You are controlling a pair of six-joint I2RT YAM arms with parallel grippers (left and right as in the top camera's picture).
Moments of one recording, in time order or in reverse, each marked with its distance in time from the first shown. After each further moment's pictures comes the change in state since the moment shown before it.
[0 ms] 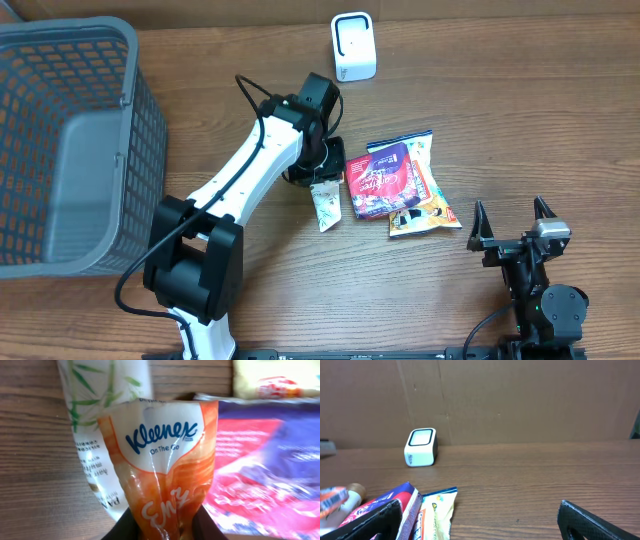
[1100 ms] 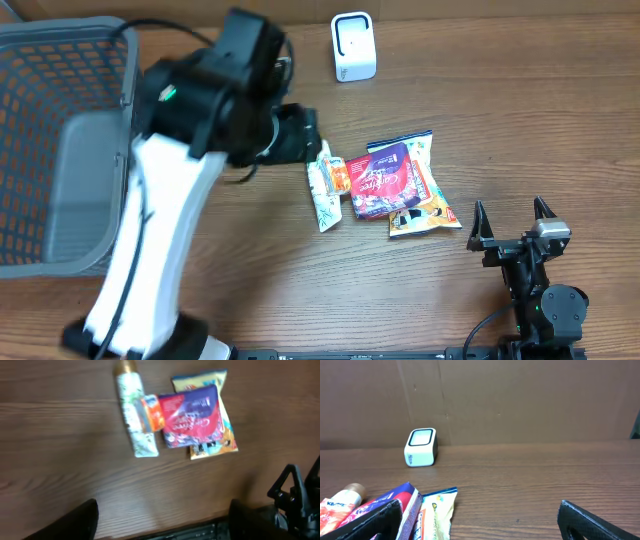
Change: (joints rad) left arm 0.048 -0.254 0.634 -0.664 -0.067 0.128; right arm 0.000 0.000 0.000 0.000 0.000 0.000
